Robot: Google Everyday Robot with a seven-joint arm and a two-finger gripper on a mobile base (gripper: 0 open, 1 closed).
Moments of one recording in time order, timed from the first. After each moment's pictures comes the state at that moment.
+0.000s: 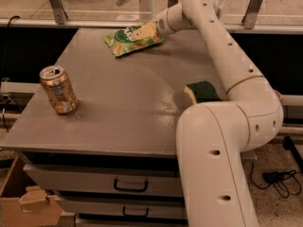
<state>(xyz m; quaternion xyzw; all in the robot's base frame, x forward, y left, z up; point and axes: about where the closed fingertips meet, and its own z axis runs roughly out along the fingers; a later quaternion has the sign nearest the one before) 0.904 -0.011 0.869 -0.32 0.81 0.20 0.45</state>
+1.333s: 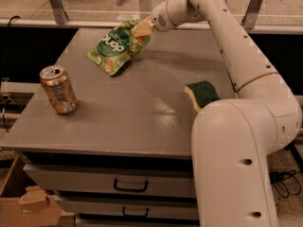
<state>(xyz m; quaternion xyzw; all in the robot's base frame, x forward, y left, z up) 0.828 0.024 0.910 -0.45 0.74 0.25 0.43</state>
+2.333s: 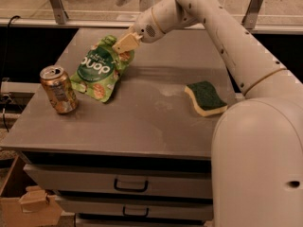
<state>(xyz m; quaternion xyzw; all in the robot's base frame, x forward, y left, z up) 0.726 0.082 0.907 -0.57 0.67 0.30 0.37</state>
